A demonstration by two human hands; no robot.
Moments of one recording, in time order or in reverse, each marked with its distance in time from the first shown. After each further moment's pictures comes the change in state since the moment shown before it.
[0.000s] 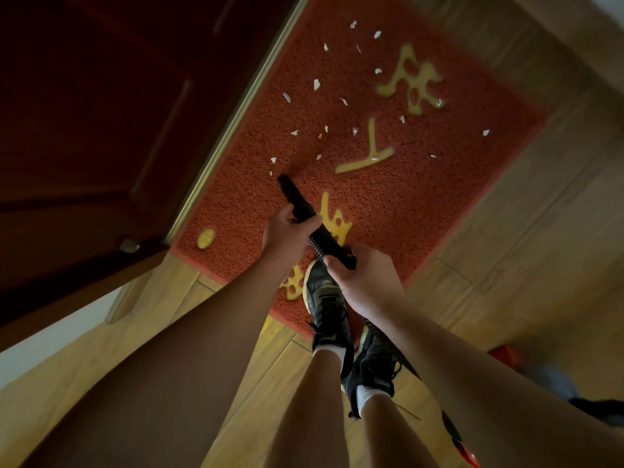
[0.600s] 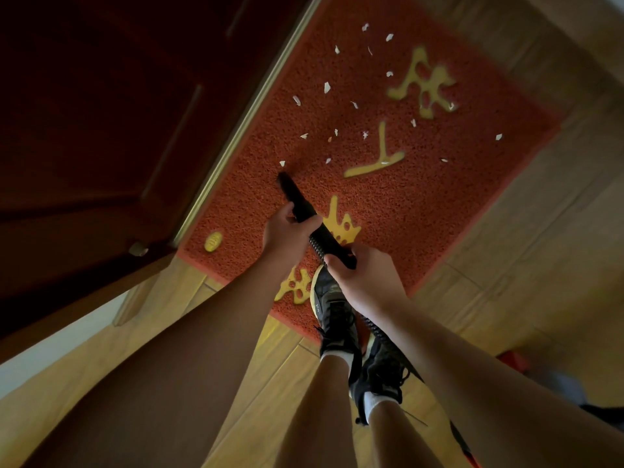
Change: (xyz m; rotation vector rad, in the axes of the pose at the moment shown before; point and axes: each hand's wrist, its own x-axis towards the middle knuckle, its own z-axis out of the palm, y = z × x) left_hand 0.013 0.002 -0.015 -0.023 0.020 0.023; right_hand 0.017 -0.009 0.011 -0.024 -0.013 0.009
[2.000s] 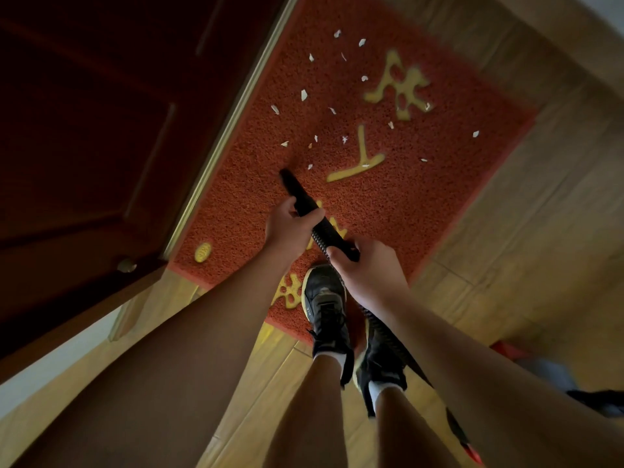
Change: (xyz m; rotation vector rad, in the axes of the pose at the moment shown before) left_hand -0.006 0.038 0.028 0.105 -0.067 0.032; right_hand 0.003 0.007 -0.035 0.028 0.039 0.038
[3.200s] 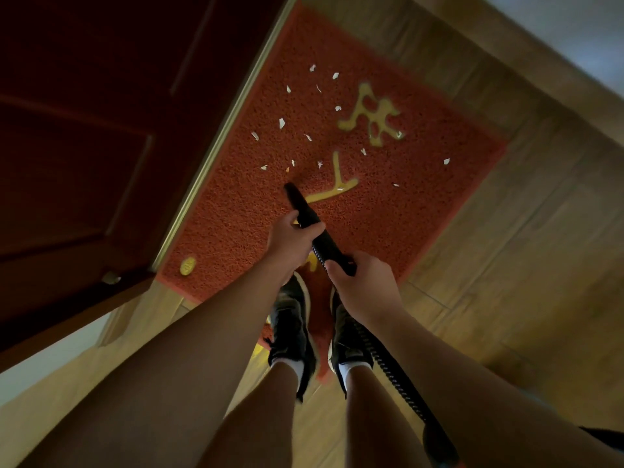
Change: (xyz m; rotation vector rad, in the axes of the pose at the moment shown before) left_hand -0.008 0.045 0.065 -0.027 0.019 -0.101; right_hand 0.011 0.040 -0.062 0.060 -0.013 0.017
